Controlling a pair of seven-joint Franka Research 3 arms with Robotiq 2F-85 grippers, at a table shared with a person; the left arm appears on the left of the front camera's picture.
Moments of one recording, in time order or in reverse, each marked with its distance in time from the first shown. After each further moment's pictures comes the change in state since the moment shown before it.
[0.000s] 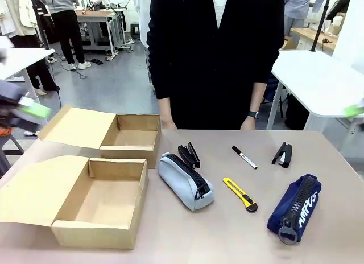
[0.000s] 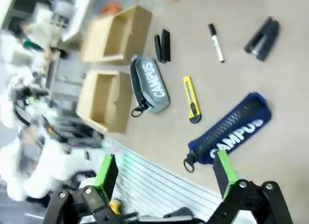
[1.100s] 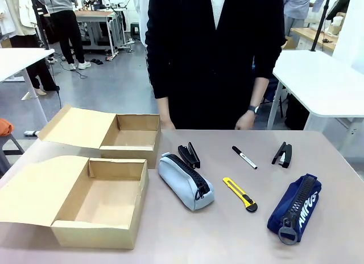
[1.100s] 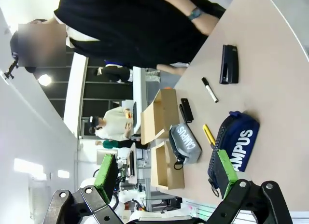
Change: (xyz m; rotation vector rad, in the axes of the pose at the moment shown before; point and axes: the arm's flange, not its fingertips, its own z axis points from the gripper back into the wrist) left arm -0.076 0.126 0.113 -0.268 -0.510 0.470; right arm -0.052 -0.149 0.089 0.266 -0.391 -0.501
